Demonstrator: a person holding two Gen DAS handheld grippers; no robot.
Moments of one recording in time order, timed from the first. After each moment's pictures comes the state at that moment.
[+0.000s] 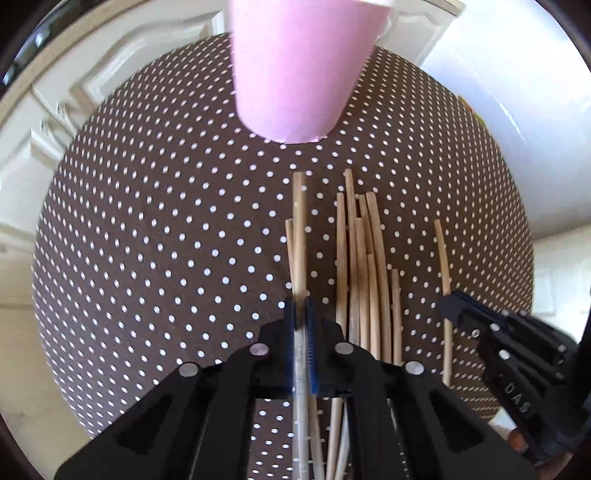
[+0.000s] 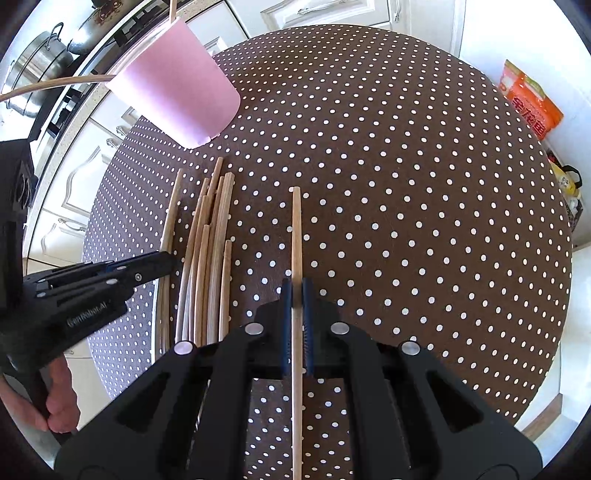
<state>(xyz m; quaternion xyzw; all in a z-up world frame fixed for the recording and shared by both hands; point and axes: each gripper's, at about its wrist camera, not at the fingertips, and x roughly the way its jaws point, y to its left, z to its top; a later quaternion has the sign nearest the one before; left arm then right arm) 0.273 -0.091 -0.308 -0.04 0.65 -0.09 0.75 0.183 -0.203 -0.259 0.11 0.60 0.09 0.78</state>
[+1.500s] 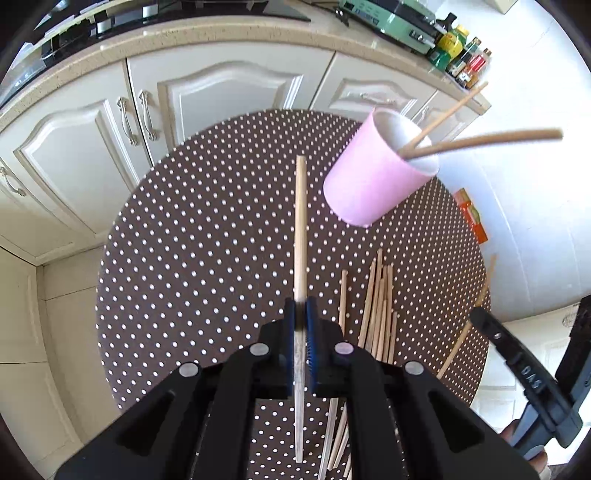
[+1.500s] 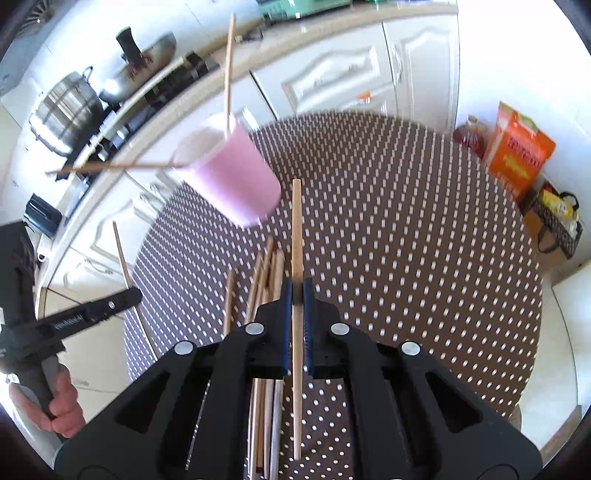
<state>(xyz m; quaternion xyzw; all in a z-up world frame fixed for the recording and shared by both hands) 0.195 0.091 -0.206 -0.16 0.56 -0.04 0.81 0.180 -0.208 -0.181 0.14 0.50 0.09 0.85</state>
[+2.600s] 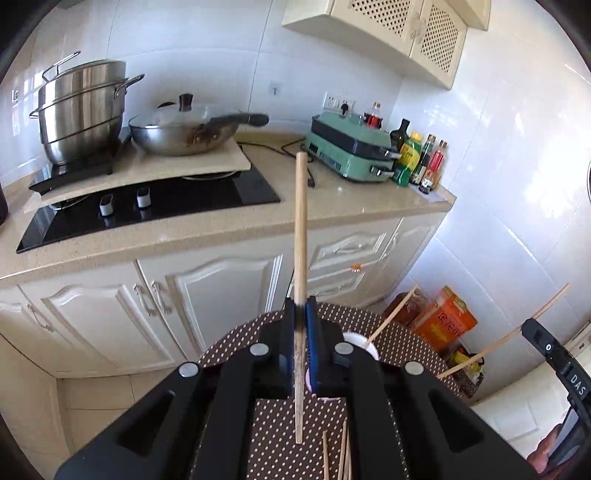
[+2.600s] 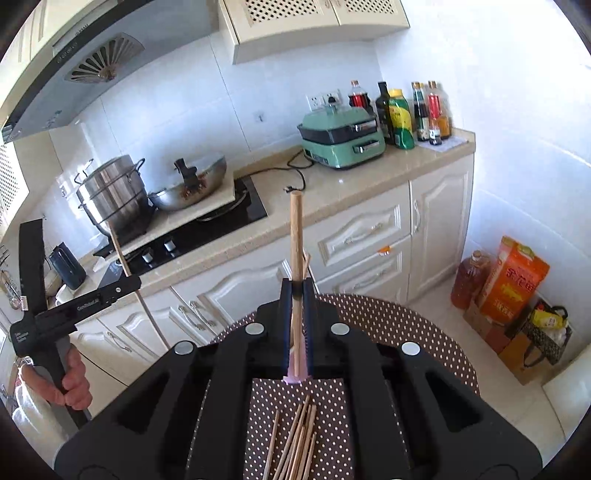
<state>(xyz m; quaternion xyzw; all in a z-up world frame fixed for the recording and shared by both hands) 0.266 0.081 -0.026 -0.10 0.36 -0.03 0.93 0.212 -0.215 -0.001 0.11 0.30 0.12 0.94</state>
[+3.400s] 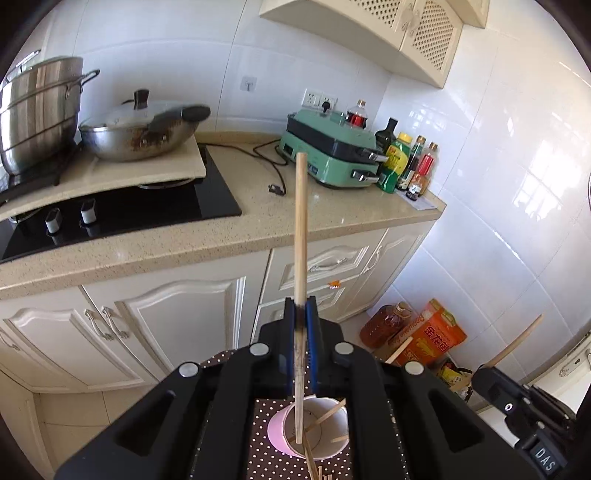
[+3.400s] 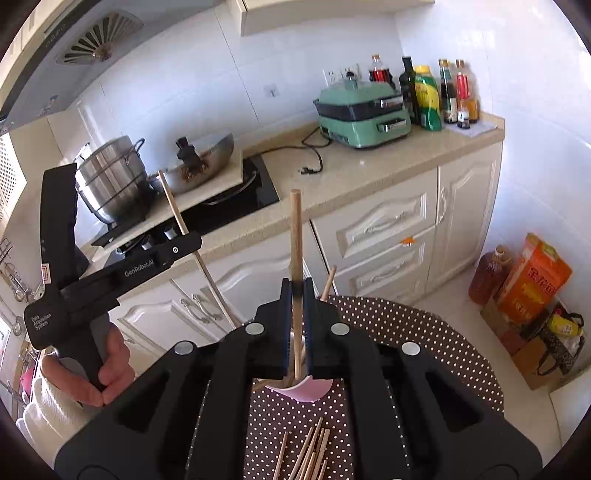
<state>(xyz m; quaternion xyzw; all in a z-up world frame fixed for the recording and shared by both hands) 0.360 0.036 -0.061 -0.11 0.36 -0.07 0.93 0.287 -0.186 -0.038 0.11 0.35 0.14 0.92</state>
